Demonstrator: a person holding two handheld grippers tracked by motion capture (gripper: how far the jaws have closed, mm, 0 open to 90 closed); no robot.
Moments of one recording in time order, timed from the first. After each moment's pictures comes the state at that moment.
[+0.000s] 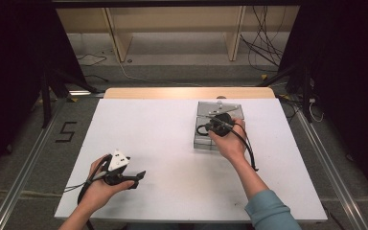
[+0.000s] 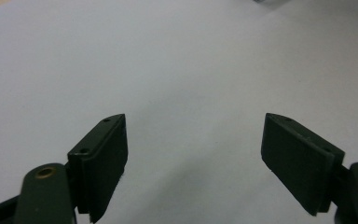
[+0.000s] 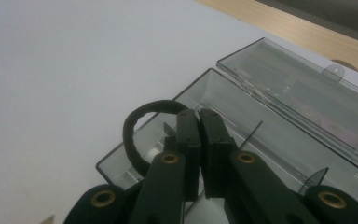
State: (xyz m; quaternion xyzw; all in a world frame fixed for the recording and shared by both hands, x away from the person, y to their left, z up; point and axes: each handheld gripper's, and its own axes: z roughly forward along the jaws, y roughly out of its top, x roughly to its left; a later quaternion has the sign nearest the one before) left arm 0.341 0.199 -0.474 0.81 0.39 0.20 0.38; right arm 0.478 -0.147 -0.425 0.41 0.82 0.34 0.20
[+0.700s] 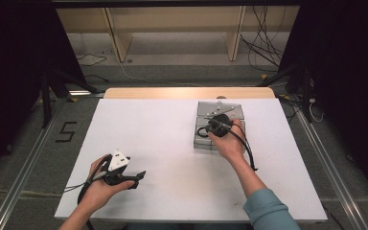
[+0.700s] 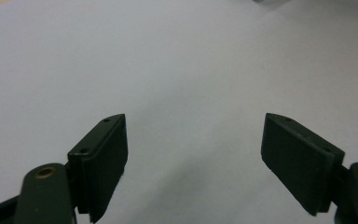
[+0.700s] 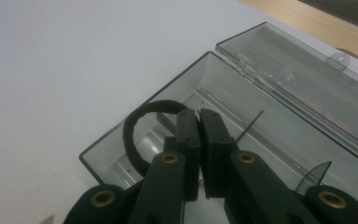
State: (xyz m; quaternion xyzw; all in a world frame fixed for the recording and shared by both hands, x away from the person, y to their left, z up) left arm 0.341 0.198 -0.474 0.81 0.39 0.20 0.38; right arm 0.483 -0.144 -0.434 0.40 0.84 0.31 0.20
